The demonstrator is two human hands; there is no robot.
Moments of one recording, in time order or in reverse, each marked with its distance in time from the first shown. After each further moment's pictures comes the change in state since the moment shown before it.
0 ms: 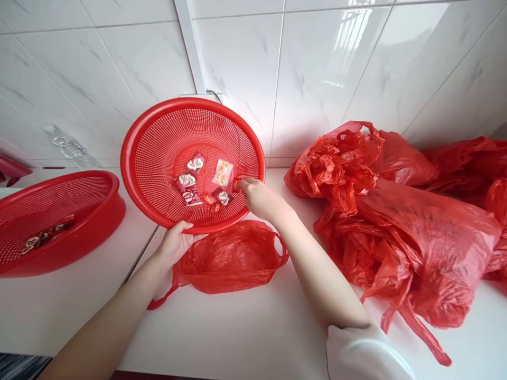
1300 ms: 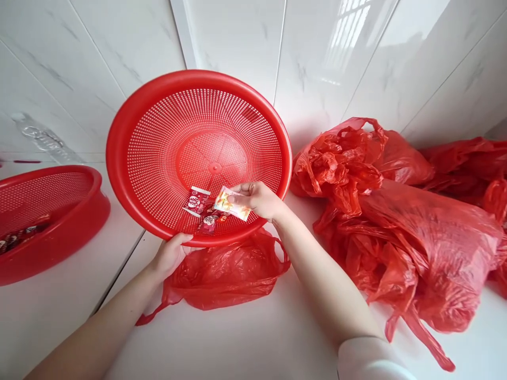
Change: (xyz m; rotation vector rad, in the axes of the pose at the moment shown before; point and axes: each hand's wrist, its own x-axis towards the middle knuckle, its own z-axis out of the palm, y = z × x) left_hand -0.009 -0.017 -0.004 0.084 -0.060 -0.049; right_hand 0.001 0.014 0.020 1.178 -0.138 0.371
